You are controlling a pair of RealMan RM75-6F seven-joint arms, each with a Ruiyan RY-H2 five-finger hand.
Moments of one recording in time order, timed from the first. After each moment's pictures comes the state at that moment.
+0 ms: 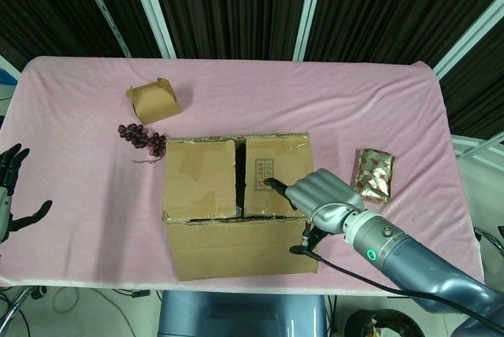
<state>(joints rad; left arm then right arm) -0.15 -1.11 -0.12 -1.59 1.45 1.49 -0.13 1.42 -0.27 0.17 -2.36 -0.41 0.28 -0.32</state>
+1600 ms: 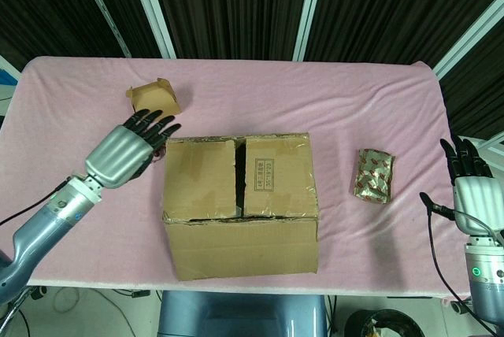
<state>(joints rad) -0.75 -0.90 -0.31 -1.90 1.35 0.76 0.39 0.34 -1.15 0.02 -1.55 -1.27 1.62 -0.06</state>
